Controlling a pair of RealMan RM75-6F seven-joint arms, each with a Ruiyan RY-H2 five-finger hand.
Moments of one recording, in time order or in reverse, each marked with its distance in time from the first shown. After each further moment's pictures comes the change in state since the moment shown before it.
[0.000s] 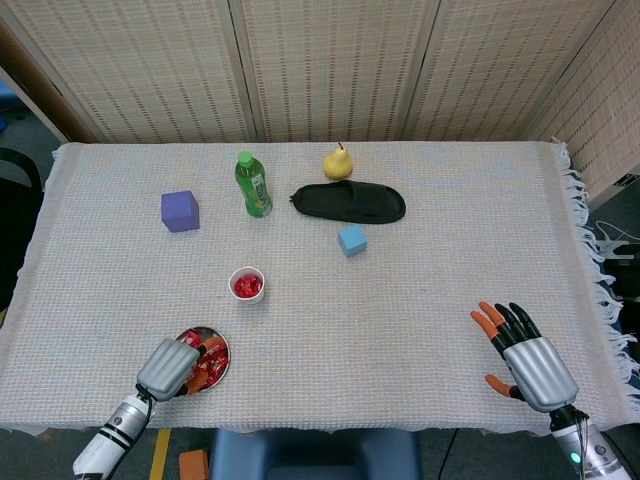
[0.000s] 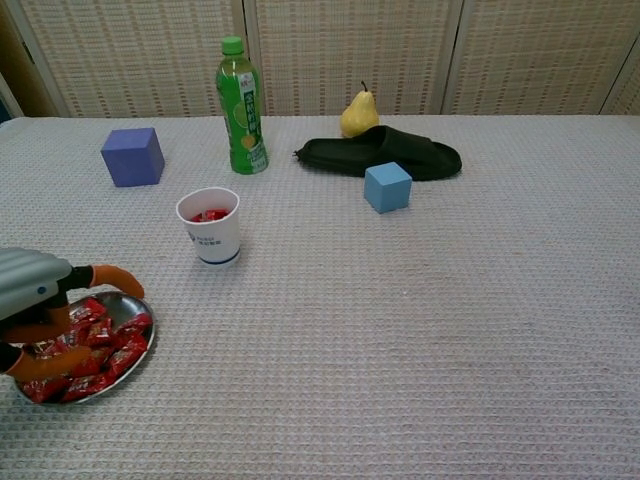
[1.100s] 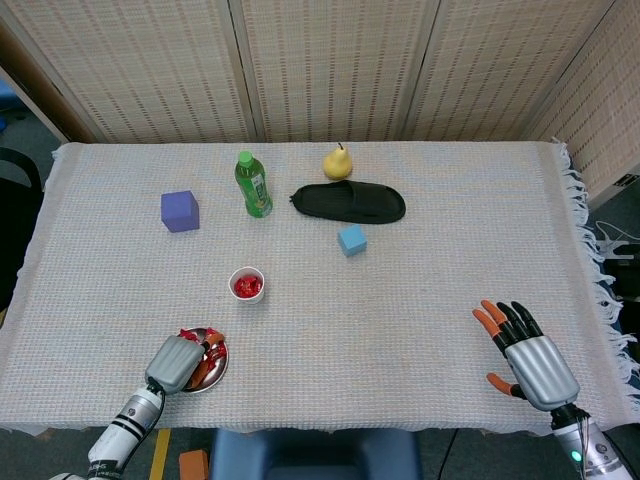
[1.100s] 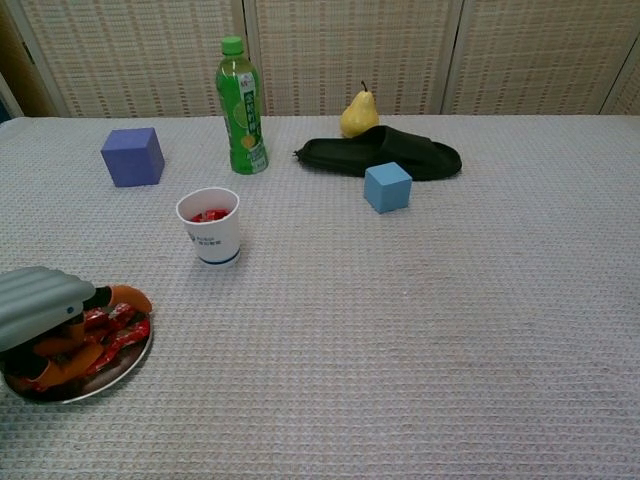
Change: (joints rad) left arm 0.000 -0.072 -0.056 0.079 -0.097 -0.097 0.122; right arm 0.000 0.001 0.005 0.002 0.012 -0.004 0.002
